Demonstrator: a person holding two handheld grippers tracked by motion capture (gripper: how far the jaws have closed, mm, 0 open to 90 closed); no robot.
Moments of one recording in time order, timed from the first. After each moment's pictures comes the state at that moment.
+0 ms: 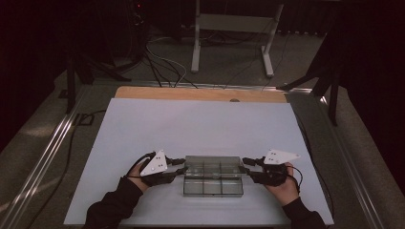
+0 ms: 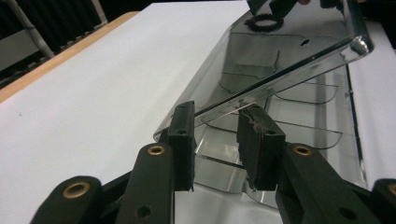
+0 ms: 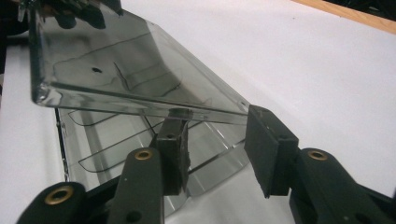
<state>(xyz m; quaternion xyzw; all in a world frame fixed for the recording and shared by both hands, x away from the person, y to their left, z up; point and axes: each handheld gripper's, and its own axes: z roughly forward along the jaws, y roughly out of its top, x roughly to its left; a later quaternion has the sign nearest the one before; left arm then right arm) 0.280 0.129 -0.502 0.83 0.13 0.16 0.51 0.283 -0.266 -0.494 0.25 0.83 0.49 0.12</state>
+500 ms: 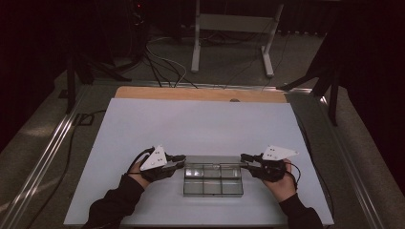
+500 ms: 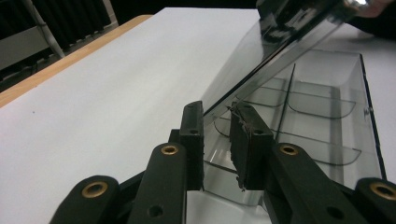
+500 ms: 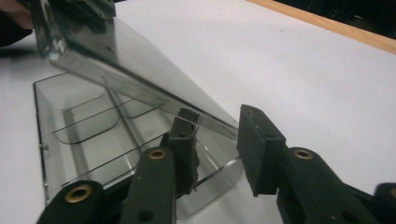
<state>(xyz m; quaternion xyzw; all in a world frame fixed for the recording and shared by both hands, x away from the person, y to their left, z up) 0.290 0.130 -0.498 0.82 0.15 0.16 0.52 0.291 -0.261 -0.489 0.26 0.82 0.49 0.13</state>
